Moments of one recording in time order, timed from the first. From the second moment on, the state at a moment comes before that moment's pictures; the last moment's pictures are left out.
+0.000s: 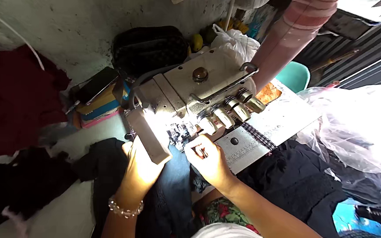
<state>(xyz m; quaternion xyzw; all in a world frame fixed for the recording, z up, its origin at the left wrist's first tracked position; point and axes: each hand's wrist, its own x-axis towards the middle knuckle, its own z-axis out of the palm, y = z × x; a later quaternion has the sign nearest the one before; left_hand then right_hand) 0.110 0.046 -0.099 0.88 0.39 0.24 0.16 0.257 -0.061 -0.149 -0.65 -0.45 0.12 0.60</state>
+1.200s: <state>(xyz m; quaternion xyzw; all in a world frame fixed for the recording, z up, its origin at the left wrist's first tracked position) 0.102 0.011 -0.081 0.91 0.31 0.28 -0.02 0.269 -0.067 -0.122 -0.62 -0.63 -0.03 0.47</state>
